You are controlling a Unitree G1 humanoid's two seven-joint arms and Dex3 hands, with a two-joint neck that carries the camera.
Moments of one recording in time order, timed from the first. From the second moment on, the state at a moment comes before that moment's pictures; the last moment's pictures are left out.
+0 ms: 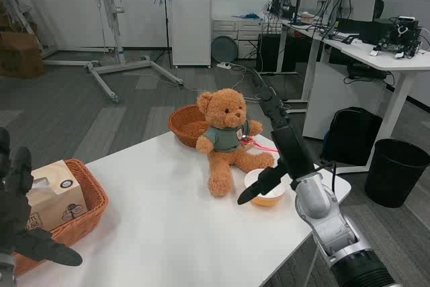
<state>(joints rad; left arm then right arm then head) -0.66 0.24 -0.35 0.70 -0.57 -0.71 0.04 -0.17 -0.47 -0.32 0.05 -0.15 -0.54 -0.18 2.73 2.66</state>
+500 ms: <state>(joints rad) -0.55 0.20 -0.09 0.39 -0.39 -0.72 0.05 -0.36 -0.55 -0.11 -0.02 0.15 -0.39 0.06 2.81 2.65</state>
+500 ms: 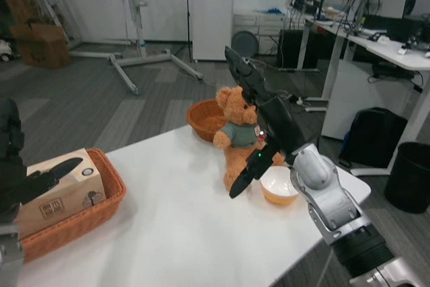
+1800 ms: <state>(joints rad) -0.55 0.20 -0.10 0.43 -0.40 -0.72 0.05 -0.23 -0.53 -0.36 -0.08 -0.38 0.01 0.17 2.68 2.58</state>
